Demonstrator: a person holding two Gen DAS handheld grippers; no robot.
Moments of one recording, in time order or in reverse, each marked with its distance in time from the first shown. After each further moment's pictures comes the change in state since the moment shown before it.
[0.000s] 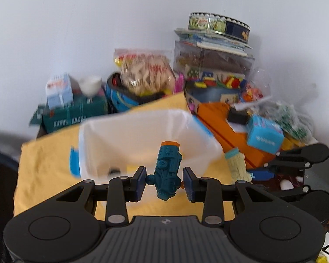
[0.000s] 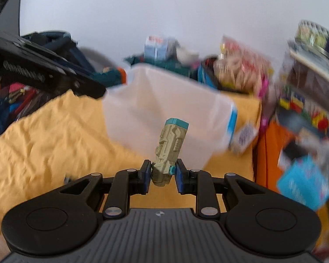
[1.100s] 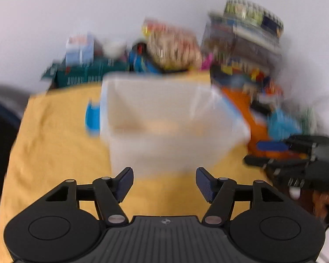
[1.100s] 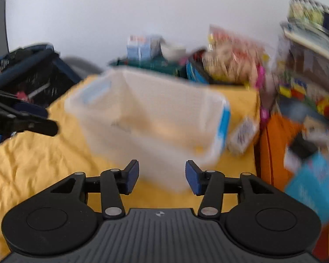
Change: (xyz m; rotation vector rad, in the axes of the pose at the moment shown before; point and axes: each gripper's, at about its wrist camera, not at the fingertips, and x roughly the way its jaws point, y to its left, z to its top) left arm 0.017 0.044 -0.060 -0.186 0.149 -0.003; right arm 0.031 -0.034 -0.019 0.132 0.086 0.030
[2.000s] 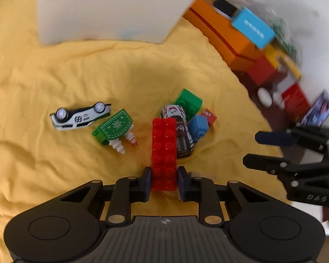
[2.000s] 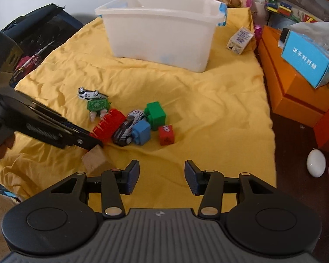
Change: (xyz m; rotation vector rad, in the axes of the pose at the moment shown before) left arm 0.055 -0.053 -0.125 0.017 0.336 -0.215; right arm -0.050 0.048 -0.126 0.098 0.212 0.013
